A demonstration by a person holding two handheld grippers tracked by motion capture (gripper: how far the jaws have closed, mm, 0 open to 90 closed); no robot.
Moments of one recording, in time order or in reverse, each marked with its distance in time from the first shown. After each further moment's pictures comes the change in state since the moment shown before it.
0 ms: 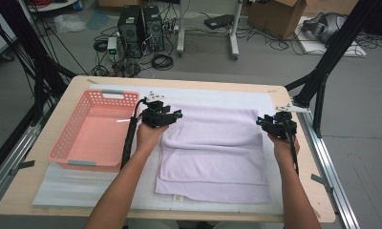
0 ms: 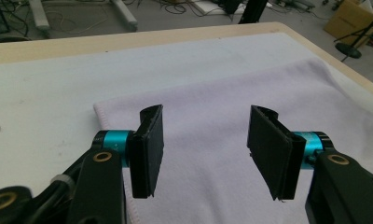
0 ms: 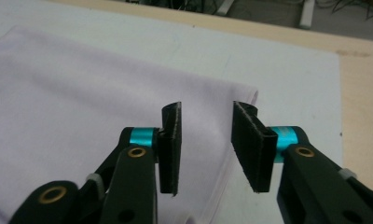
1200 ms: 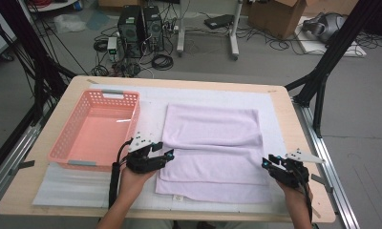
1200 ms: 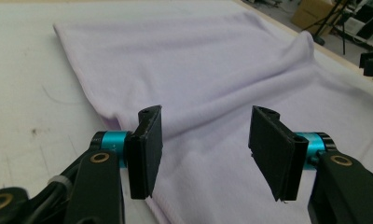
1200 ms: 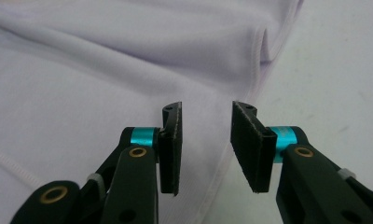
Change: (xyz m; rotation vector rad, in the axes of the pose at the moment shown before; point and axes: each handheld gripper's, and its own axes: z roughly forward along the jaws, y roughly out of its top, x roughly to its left) left arm -0.040 -0.090 -0.095 0.030 -0.108 0.044; right arm 0.041 -0.104 -0.084 0.005 0.079 -0.020
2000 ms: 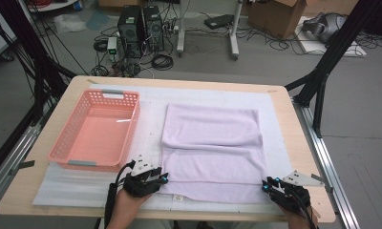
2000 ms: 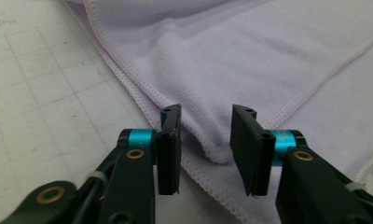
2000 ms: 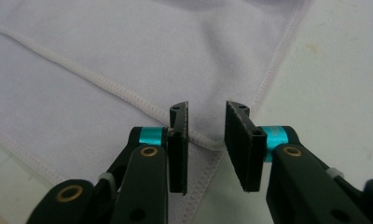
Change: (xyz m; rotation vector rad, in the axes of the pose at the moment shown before) left arm -0.021 -0.042 -0.014 0.161 0.056 0.087; right arm 0.024 -0.040 -0.025 0.084 0.023 -0.070
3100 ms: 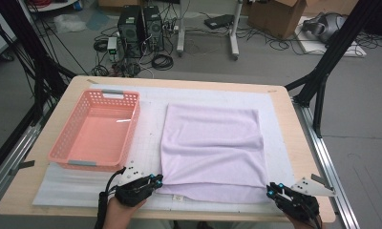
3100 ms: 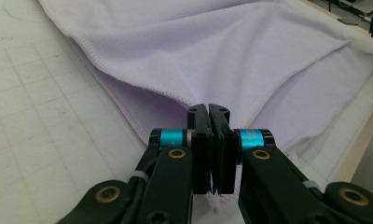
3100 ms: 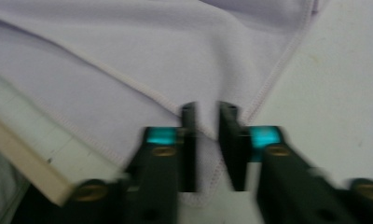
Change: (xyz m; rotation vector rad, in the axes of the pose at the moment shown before) left arm -0.005 -0.006 -0.029 -0.085 -0.087 -0.052; right arm 0.009 -0.002 -0.024 -0.043 0.028 0.016
